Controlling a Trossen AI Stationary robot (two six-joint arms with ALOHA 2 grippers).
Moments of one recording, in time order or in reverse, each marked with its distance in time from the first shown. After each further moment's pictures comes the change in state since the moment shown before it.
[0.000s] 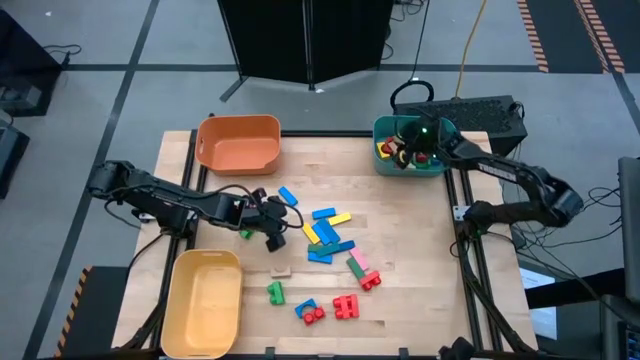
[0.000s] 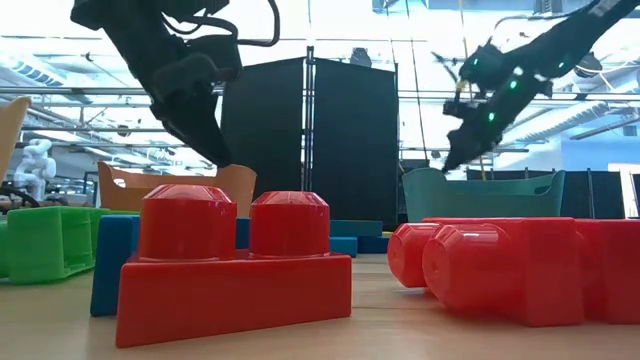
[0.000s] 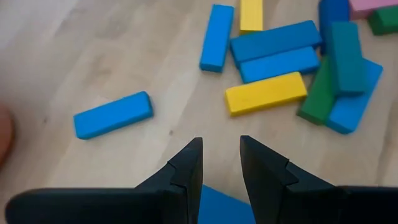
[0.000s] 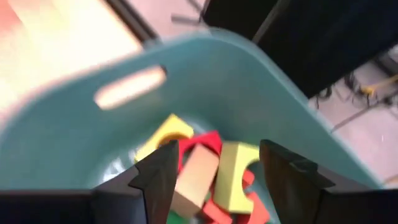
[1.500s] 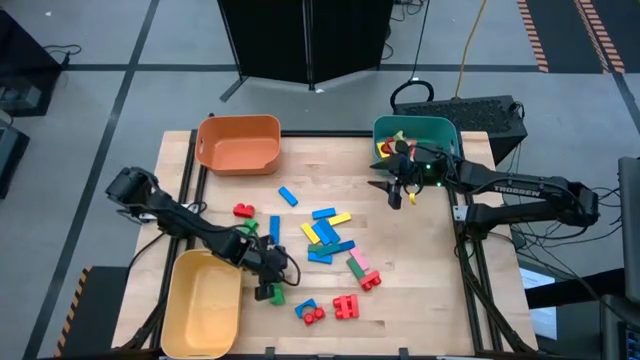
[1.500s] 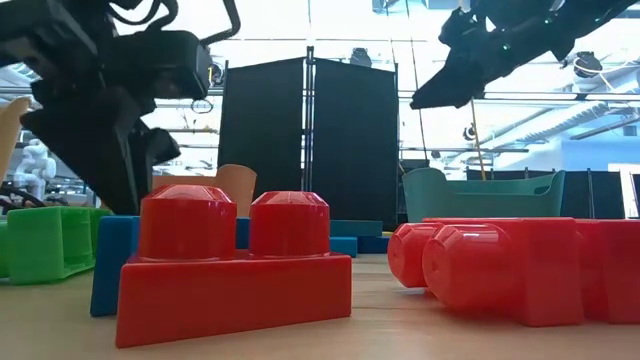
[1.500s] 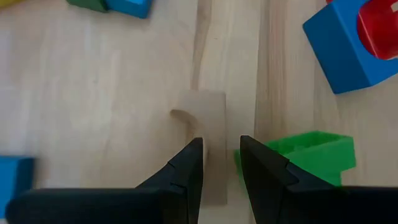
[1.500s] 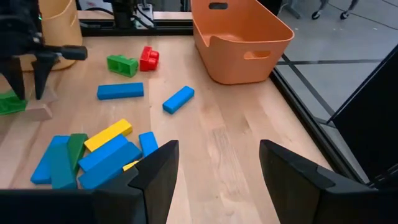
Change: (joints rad) left arm -0.295 0.219 0.000 0.155 0.282 -0.106; right arm 0.493 -0.192 0.000 0.034 -0.199 0.151
